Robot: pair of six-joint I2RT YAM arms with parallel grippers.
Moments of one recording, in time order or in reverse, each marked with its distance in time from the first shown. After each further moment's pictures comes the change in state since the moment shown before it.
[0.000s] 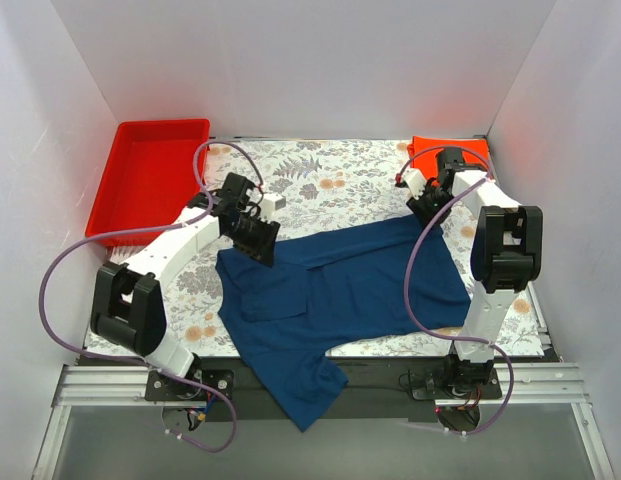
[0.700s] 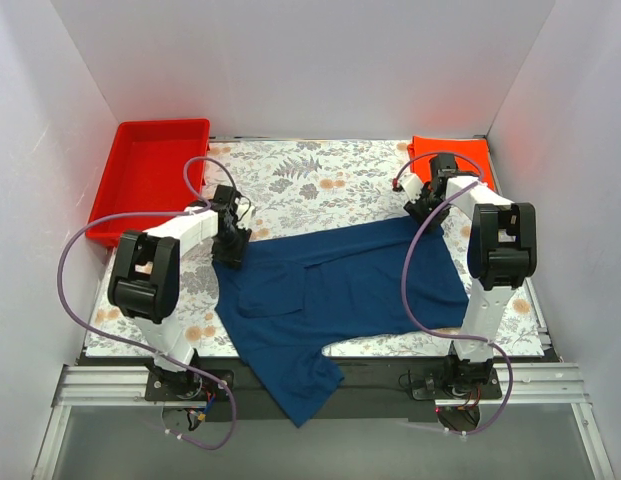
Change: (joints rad) left arm 0.186 0.206 -0.114 0.186 -0.366 -0.042; right arm 0.021 0.037 -0.040 0.134 0.112 0.038
